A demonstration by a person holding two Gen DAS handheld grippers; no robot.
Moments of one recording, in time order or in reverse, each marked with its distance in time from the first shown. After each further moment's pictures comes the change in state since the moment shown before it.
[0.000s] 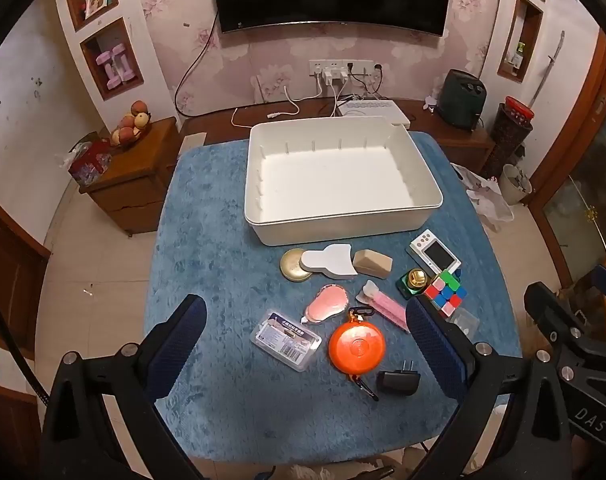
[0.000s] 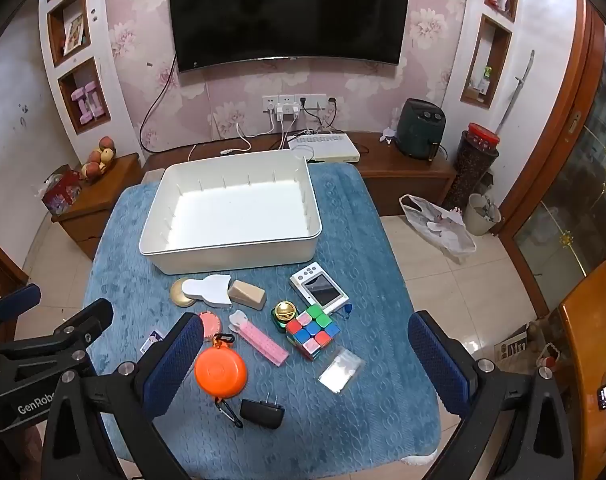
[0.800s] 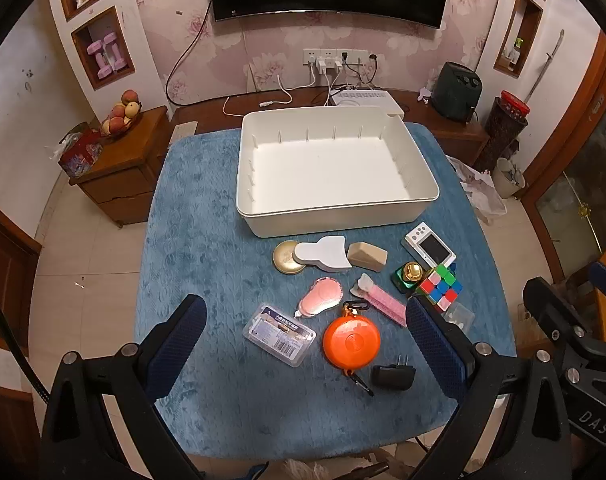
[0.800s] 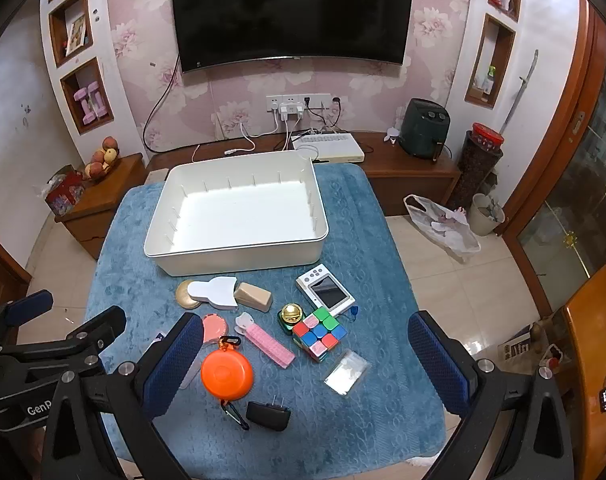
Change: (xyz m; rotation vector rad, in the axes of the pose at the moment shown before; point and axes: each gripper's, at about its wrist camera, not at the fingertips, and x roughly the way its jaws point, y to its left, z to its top) left arm 0.013 0.009 -0.001 -0.016 0.047 -0.050; right arm 0.006 0.017 0.003 -0.006 -0.007 0.003
